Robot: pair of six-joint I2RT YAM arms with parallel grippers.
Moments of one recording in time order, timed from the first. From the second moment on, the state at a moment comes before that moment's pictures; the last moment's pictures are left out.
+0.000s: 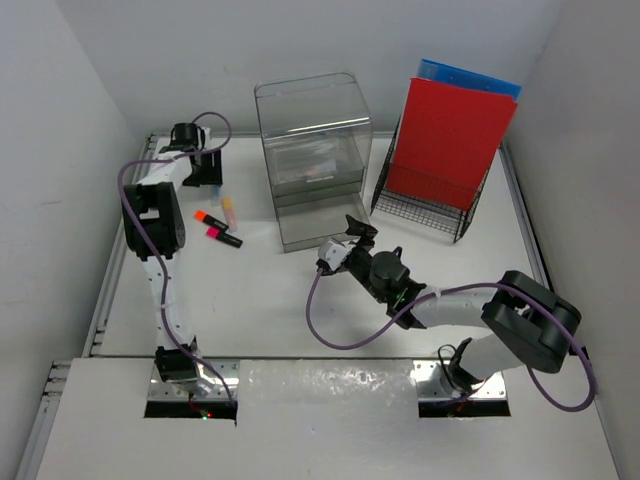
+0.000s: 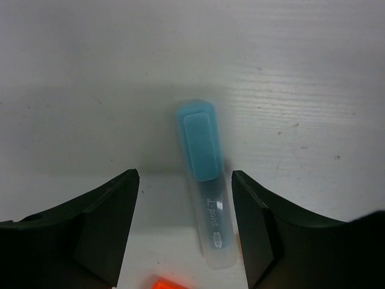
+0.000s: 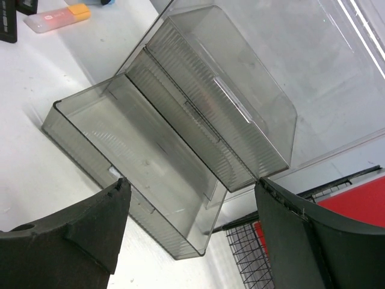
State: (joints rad) left arm 0.11 2.33 1.90 -0.52 0.04 0.03; right arm 0.91 1.45 0.42 0.99 0.27 -0.75
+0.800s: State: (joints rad) left arm 0.11 2.30 1.86 -0.54 0.15 0.03; right arm 0.89 1.40 0.43 0.92 0.39 -0.66
